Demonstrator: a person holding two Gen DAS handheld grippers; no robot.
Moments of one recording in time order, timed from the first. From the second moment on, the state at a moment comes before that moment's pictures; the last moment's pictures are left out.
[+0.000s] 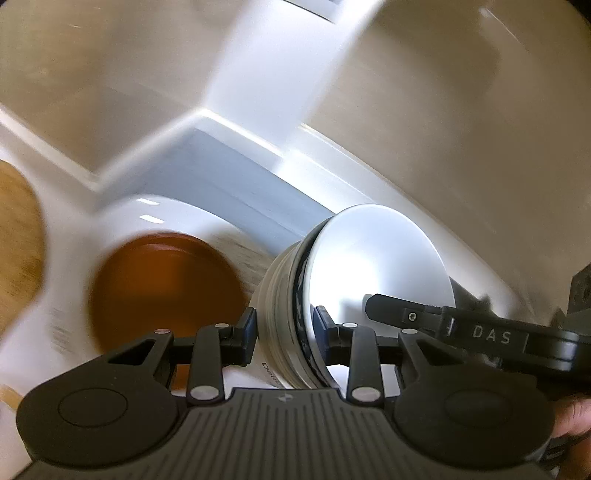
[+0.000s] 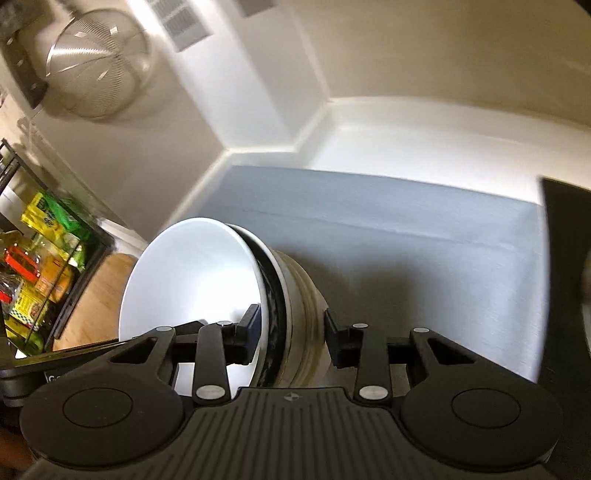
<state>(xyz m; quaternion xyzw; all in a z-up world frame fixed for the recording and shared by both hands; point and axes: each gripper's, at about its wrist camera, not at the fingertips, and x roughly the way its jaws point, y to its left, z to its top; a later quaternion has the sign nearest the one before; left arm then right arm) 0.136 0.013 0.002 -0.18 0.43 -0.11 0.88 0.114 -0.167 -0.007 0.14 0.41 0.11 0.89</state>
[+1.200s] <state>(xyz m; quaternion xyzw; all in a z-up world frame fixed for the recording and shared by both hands) 0.187 0.111 -0.044 -0.15 0.47 -0.13 0.86 0.168 -0.047 -0.049 0.11 0.47 0.08 0.87</state>
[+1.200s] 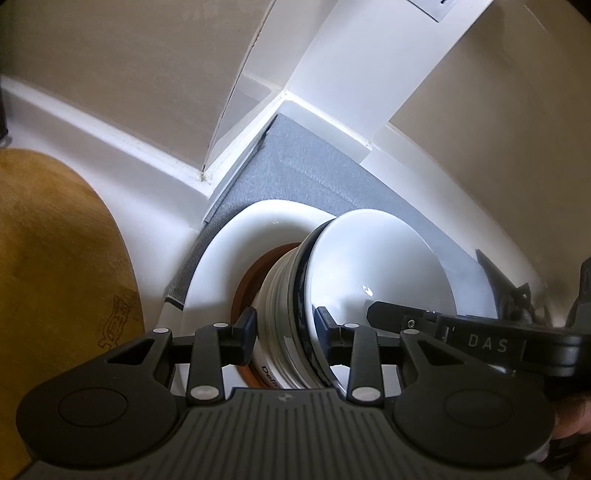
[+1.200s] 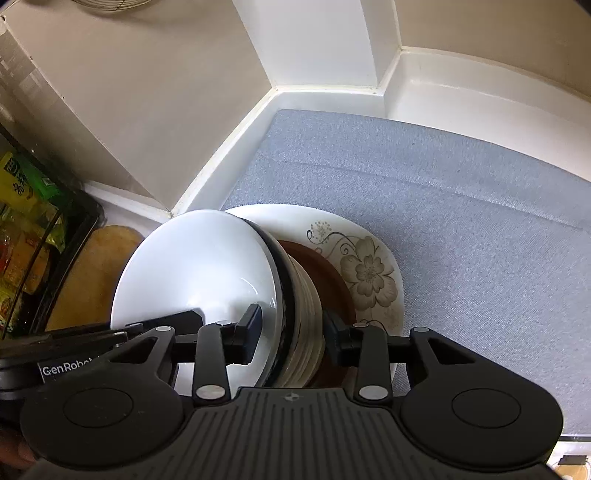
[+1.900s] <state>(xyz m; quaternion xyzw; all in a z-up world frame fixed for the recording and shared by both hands) 0.132 0.154 -0.007 -0.18 0.32 -0.09 0.92 0.138 -0.067 -0.014 0.11 0.41 0.08 0.90</state>
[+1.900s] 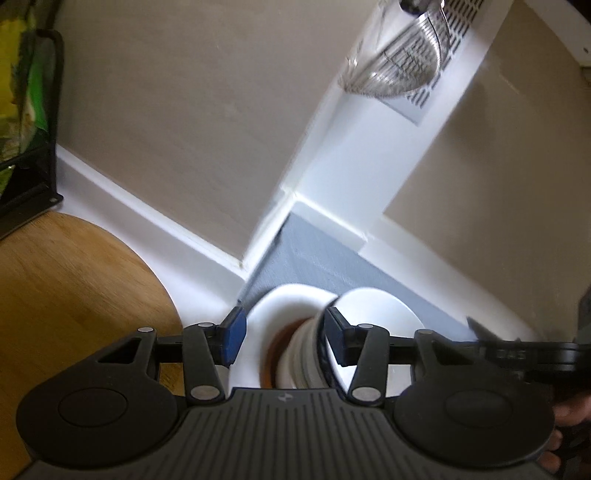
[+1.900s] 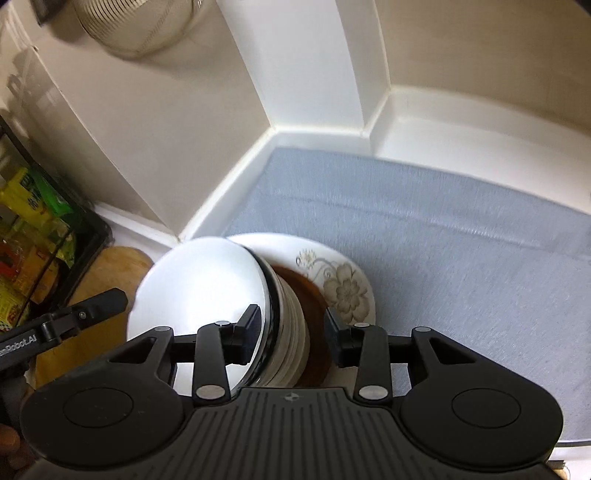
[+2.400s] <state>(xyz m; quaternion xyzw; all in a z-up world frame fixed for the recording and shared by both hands) 0.152 0.170 -0.049 -0.17 0.38 -0.05 0.91 0.119 -0.106 -0.037 0.18 0.37 0.00 0.91</state>
